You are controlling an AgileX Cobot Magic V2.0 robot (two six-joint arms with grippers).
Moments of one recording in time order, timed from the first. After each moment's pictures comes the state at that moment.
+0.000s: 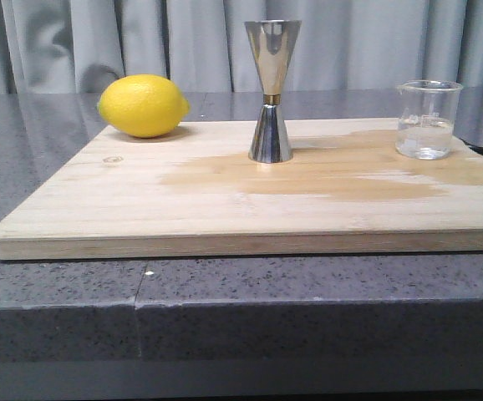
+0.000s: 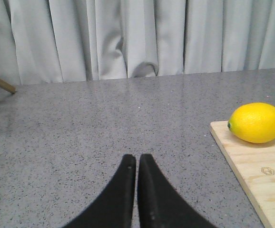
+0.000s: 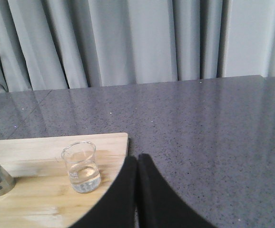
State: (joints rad) left arm -0.06 0.30 -0.46 -0.09 0.36 0.10; right arm 0.04 0.26 -0.49 -0.06 0.39 0.13
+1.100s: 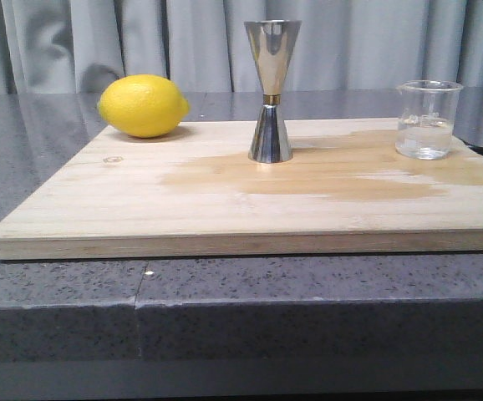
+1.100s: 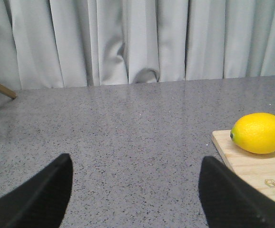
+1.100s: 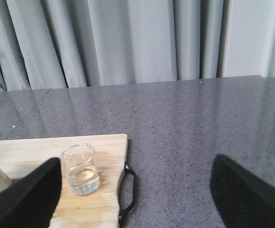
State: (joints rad) left arm -0.06 0.35 -0.47 -0.09 0.31 0.10; right arm 0.04 0.29 -0.50 -0.07 0.38 0.13
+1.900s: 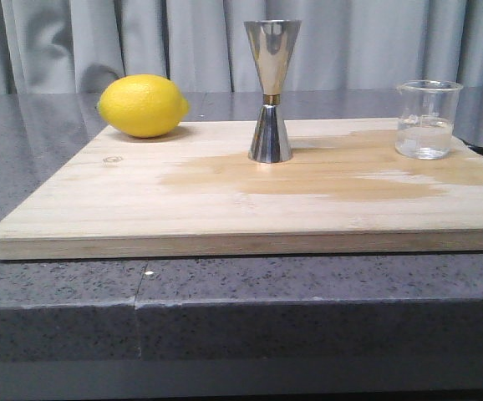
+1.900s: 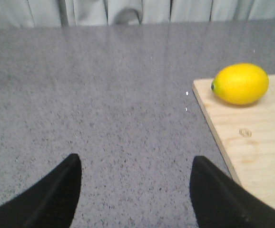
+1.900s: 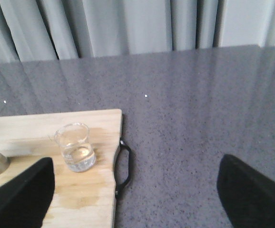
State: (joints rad) left arm -0.06 0.53 -0.67 -0.16 0.63 0.13; right arm 0.04 0.42 -0.65 -0.06 0.59 0.13
